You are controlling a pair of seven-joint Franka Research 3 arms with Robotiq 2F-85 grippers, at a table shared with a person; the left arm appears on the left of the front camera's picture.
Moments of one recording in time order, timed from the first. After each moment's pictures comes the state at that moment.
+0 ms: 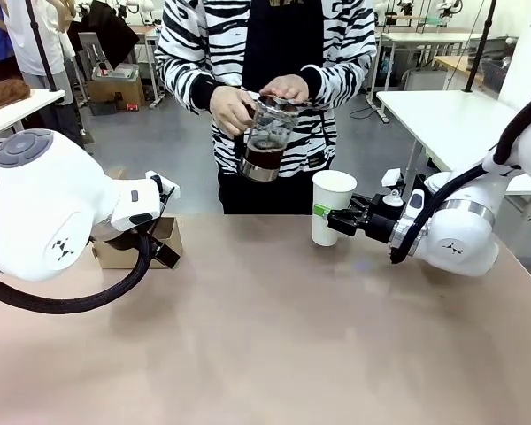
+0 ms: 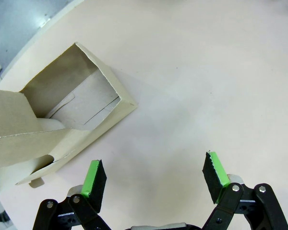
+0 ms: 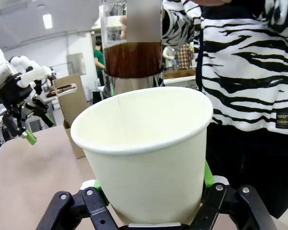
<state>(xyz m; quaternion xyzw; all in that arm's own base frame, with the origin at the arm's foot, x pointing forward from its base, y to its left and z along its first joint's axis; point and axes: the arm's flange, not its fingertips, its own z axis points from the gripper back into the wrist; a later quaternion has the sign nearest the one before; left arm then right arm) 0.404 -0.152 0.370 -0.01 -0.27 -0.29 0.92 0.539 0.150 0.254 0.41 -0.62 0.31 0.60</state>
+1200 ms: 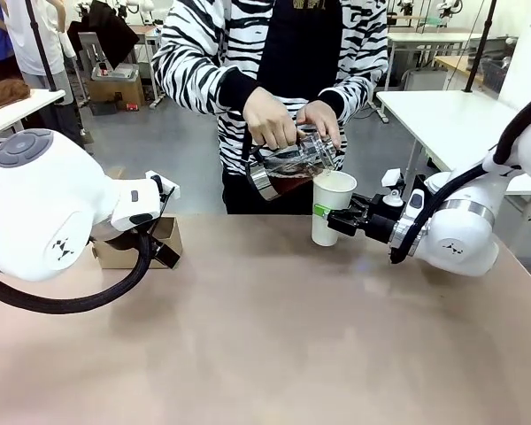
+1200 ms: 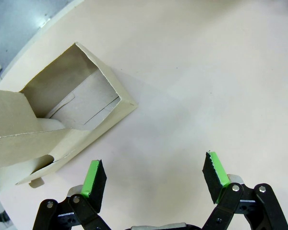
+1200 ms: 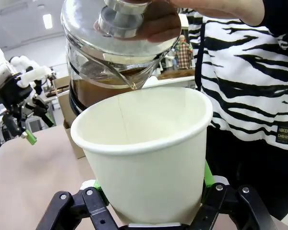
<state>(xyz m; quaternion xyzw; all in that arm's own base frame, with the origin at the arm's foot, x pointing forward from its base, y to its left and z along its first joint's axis) 0.404 -0.152 0.370 -0.01 -0.27 -0.29 0.92 0.539 0.150 0.254 0.41 -0.62 0.31 0.60</state>
